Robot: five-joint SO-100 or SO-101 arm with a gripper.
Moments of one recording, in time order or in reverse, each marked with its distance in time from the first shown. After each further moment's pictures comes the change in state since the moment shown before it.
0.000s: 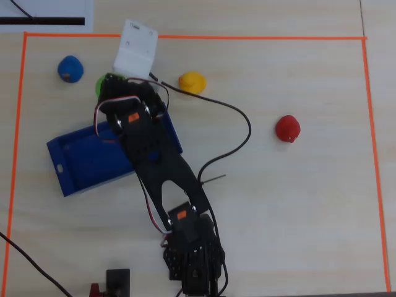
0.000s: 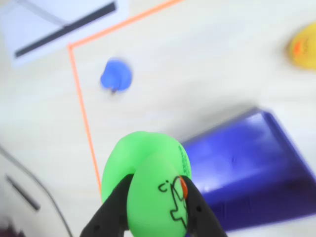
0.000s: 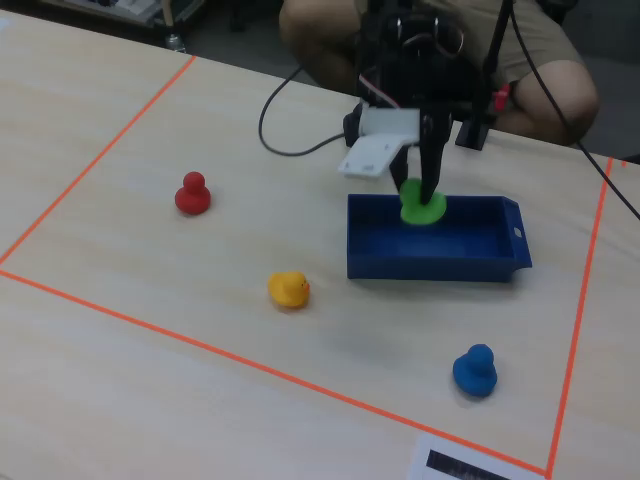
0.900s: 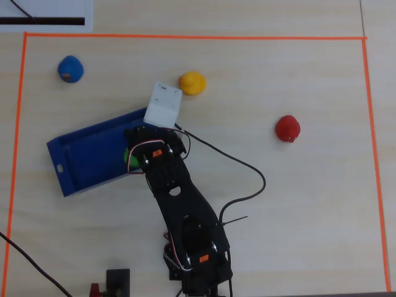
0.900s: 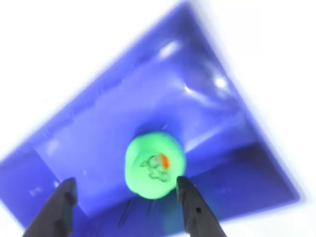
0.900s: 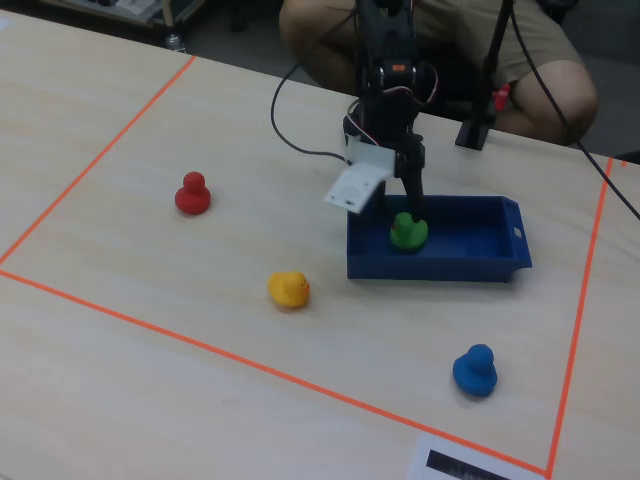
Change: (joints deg) arm 4.4 25.4 57.5 -21.8 -3.1
